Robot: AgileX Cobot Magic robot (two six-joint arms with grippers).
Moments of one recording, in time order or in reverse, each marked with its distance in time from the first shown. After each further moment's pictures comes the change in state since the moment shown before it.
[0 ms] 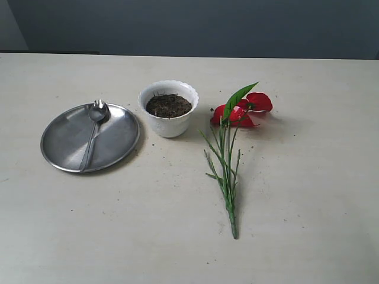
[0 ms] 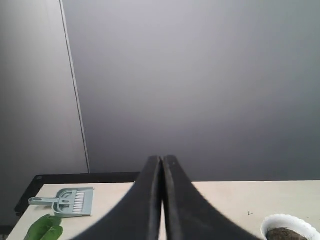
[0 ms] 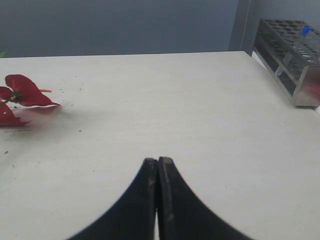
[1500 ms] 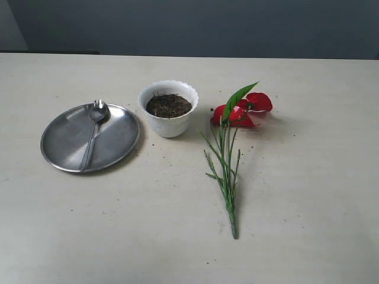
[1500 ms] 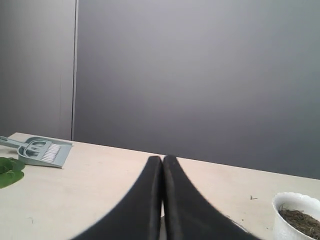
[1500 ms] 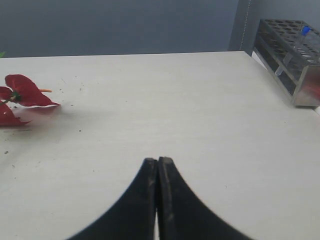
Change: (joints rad) left arm 0.280 -0.243 0.919 -0.255 -0.769 -0.004; right arm 0.000 0.000 0.000 0.000 0.000 0.000
